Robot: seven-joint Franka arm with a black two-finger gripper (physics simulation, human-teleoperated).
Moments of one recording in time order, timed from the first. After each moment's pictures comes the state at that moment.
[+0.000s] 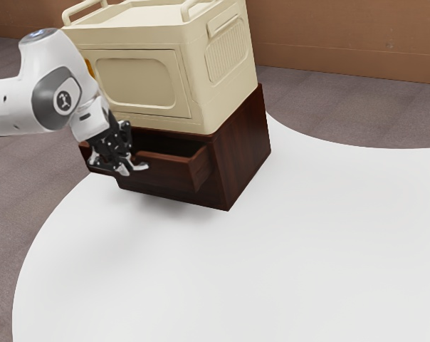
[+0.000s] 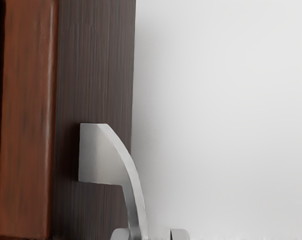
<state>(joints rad) 0.21 0.12 0.18 -1.61 -0.08 1.95 1.76</state>
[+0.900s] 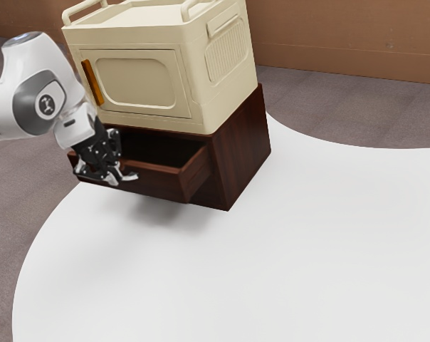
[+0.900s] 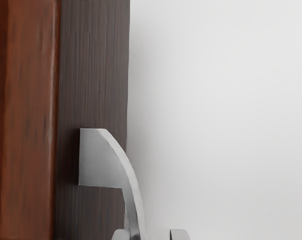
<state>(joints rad) 0.21 0.02 0.18 -1.72 -0.08 1.92 1.79</state>
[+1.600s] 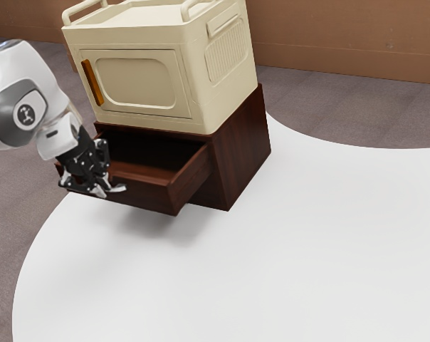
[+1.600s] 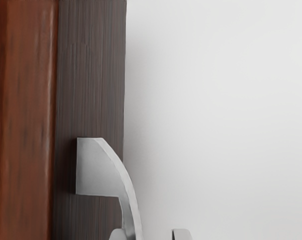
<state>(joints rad) 0.21 -0.10 0.18 -1.85 -0.07 1.92 1.80</state>
